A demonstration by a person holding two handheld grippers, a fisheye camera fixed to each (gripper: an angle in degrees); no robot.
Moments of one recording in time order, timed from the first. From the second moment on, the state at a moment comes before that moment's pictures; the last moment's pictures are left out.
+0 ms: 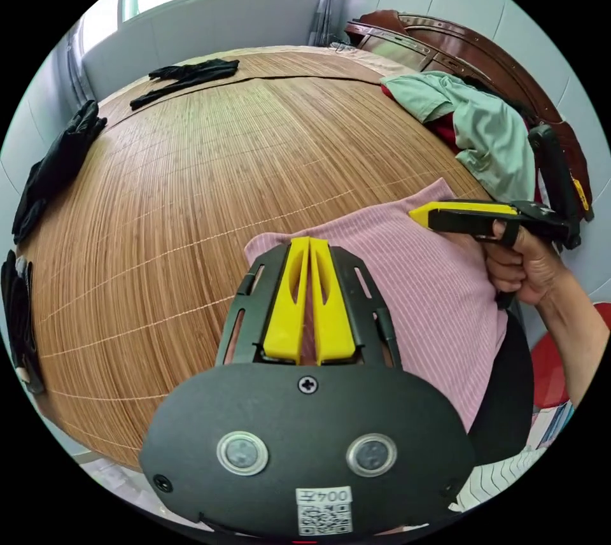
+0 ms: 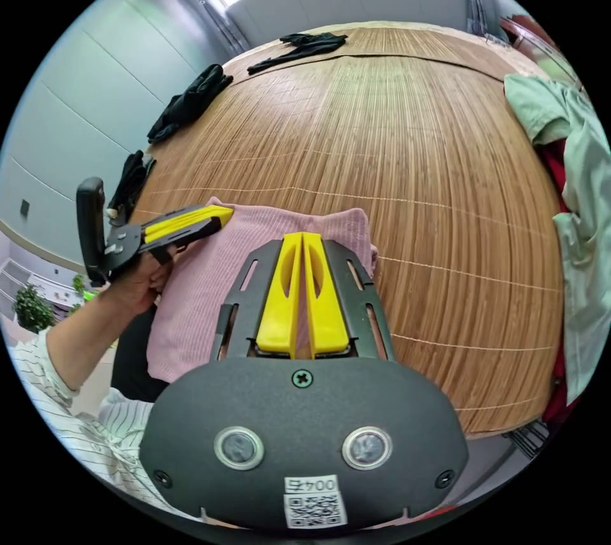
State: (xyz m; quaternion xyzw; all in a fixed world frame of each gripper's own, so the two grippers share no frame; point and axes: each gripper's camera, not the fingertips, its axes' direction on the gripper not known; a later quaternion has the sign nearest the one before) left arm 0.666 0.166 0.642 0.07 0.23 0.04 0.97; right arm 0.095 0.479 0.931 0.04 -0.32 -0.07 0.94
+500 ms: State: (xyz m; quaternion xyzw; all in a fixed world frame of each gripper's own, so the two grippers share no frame) left arm 0.658 0.256 0.592 0.07 0.31 0.07 0.95; right arm 0.227 0.636 0.893 0.02 -0.40 -0.07 0.91
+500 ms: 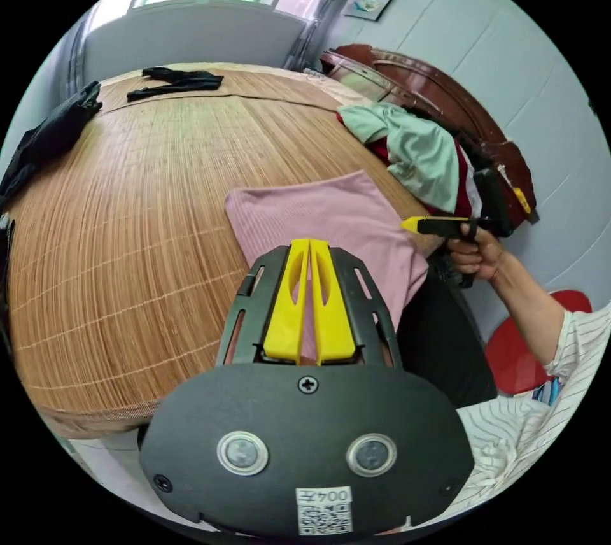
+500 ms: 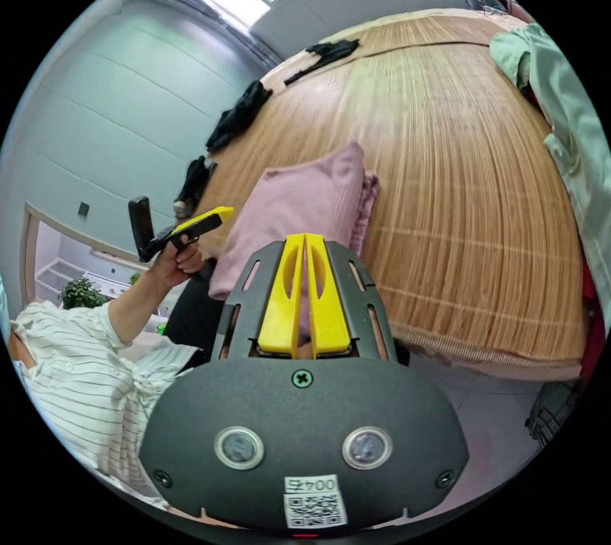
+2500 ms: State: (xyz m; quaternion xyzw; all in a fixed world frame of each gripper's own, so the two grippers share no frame) left arm 0.730 0.324 0.568 0.07 0.29 0.12 0.95; right arm 0.163 0.687 0.709 0.12 -0.25 -0.21 0.94
